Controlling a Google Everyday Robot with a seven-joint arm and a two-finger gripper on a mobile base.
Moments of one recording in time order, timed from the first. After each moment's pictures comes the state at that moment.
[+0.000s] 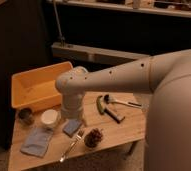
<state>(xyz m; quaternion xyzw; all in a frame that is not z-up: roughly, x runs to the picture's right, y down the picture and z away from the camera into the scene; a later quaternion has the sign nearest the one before) -0.117 0.165 0.670 -0.23 -0.39 -0.66 0.60</state>
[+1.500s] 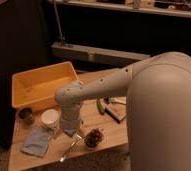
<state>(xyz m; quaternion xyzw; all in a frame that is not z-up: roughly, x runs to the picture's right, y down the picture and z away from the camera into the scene) -0.131 0.228 0.699 -0.26 -0.39 -0.64 0.61</state>
